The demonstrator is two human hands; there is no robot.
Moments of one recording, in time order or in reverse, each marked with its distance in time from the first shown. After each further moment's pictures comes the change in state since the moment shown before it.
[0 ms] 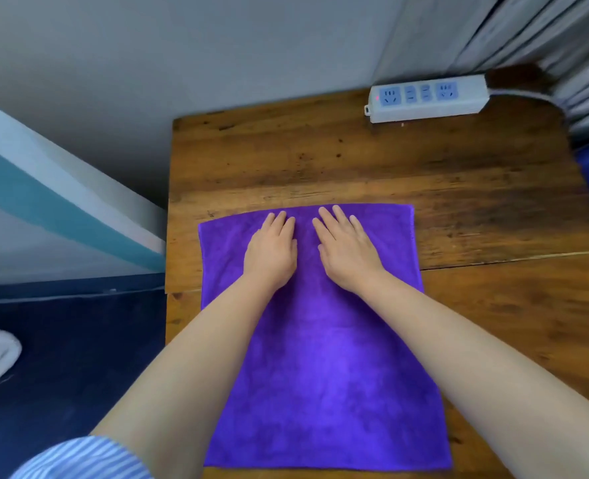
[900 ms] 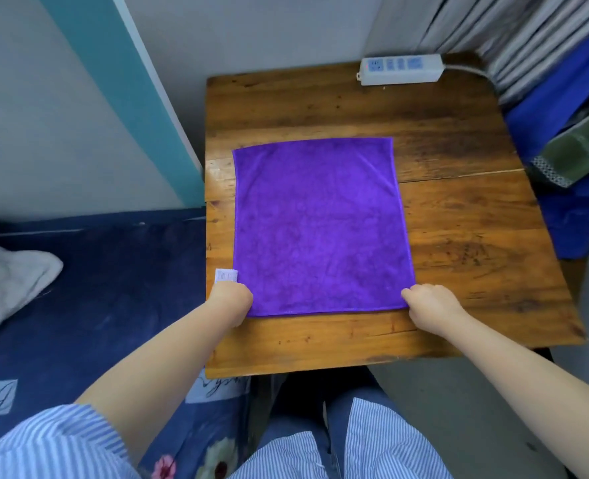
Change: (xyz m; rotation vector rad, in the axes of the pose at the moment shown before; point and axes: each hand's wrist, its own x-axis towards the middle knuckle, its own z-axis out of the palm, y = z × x) left_hand -0.240 -0.068 0.044 0.776 -0.609 0.163; right_hand -0.268 -0.007 0.055 -0.351 -0.412 0.170
